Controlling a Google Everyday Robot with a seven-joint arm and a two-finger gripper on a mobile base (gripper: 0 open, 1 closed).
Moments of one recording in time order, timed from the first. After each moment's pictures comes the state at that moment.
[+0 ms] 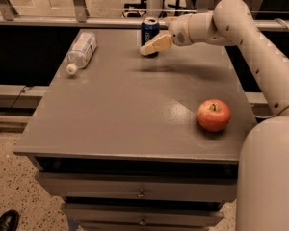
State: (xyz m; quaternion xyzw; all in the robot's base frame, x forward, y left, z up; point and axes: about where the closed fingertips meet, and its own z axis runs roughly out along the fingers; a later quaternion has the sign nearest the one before) arm 0.805 -0.060 0.898 -0.44 0.69 0.23 0.52
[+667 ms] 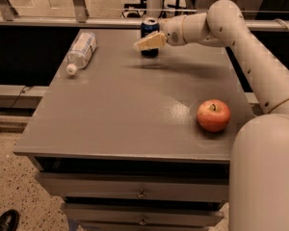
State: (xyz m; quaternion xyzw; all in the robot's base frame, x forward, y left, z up) arm 0.814 -0.040 0.896 -0.42 0.69 0.27 0.52
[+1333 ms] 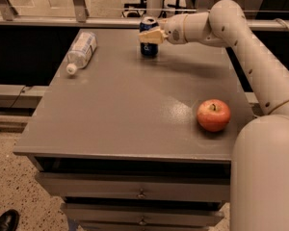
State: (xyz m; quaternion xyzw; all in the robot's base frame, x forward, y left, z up) arm 0.814 -0.039 0.905 -0.41 0.68 0.28 0.53
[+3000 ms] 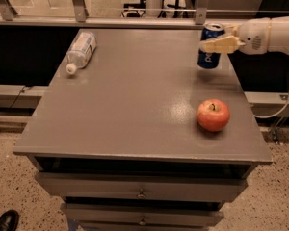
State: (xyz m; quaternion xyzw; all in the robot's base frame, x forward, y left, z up) arm 0.694 -0.213 0.934 -0.40 0.70 0.31 0.51
